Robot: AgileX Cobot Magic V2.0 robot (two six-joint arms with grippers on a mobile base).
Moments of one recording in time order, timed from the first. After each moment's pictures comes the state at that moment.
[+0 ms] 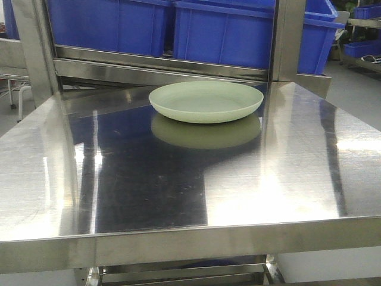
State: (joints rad) left arm -0.09 0.00 0.01 -0.03 0.03 -0.11; right arm 0.12 -0.01 0.03 0.02 0.07 0.03
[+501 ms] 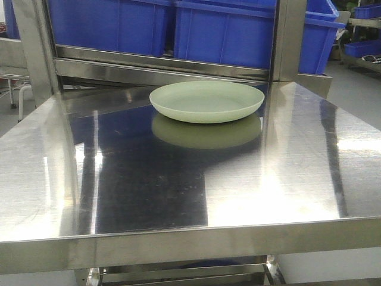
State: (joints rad) left arm -0.09 0.00 0.01 -0.03 0.03 -0.11; right arm 0.13 0.01 -0.01 -0.01 -0.16 0.29
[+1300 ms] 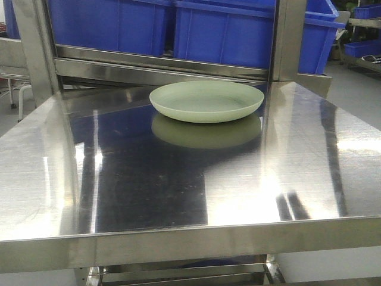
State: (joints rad) left arm -0.09 0.00 0.01 -0.03 0.03 -0.11; right arm 0.22 1.39 -1.01 -0.15 0.10 0.45
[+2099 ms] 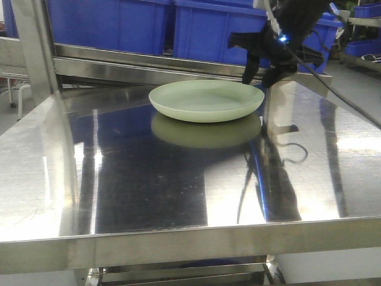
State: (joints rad) left arm -0.09 0.00 0.01 -0.03 0.03 -0.11; right arm 0.23 2.18 -1.85 0.15 0.56 0.22
